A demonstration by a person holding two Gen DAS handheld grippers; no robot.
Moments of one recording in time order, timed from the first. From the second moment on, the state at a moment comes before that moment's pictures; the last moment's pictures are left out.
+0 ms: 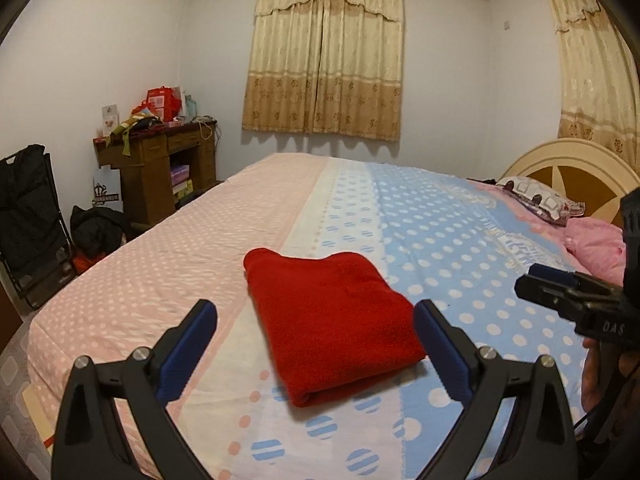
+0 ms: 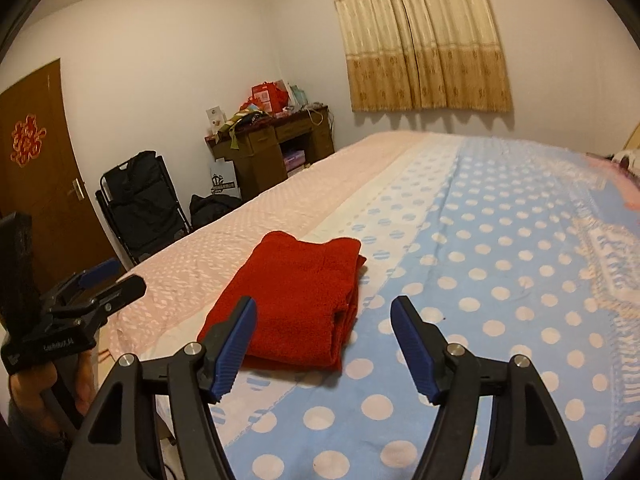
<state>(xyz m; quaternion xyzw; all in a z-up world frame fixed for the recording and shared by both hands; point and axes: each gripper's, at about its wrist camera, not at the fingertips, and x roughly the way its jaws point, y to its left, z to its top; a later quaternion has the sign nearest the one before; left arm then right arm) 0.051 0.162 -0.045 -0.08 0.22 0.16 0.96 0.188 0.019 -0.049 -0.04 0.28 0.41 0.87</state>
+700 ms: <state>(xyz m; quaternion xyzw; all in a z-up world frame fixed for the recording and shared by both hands) 0.048 0.143 -0.045 -0.07 0.23 0.15 0.96 0.157 0.008 -0.040 -0.06 0.23 0.40 0.88</state>
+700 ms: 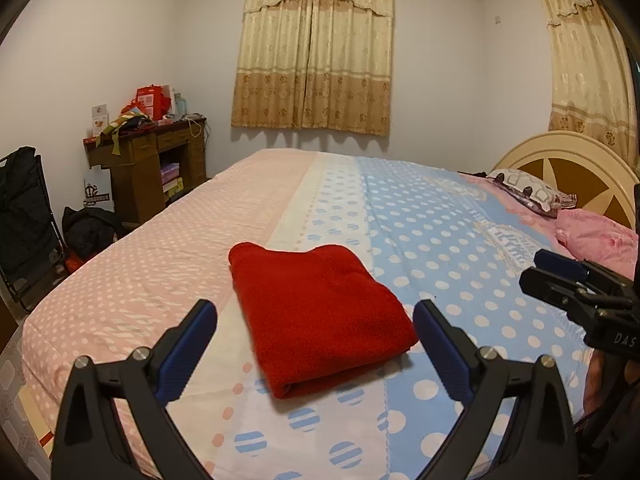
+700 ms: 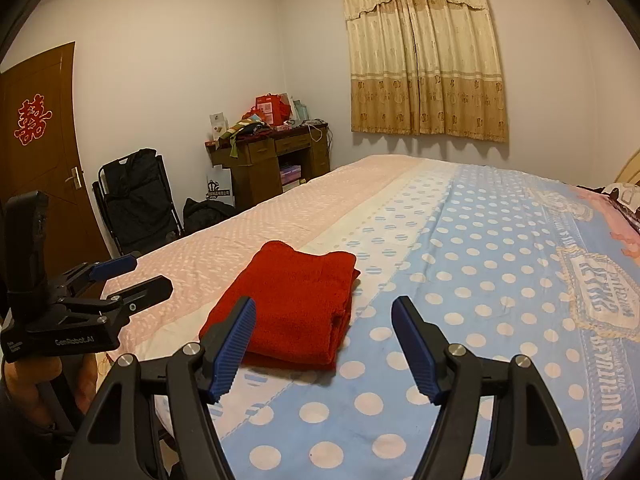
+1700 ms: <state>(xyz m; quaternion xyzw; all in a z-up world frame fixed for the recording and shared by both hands) 0.048 0.142 -0.044 -0.09 0.24 0.14 0.96 0.152 0.007 -0.041 -0.07 0.24 0.41 0.88</state>
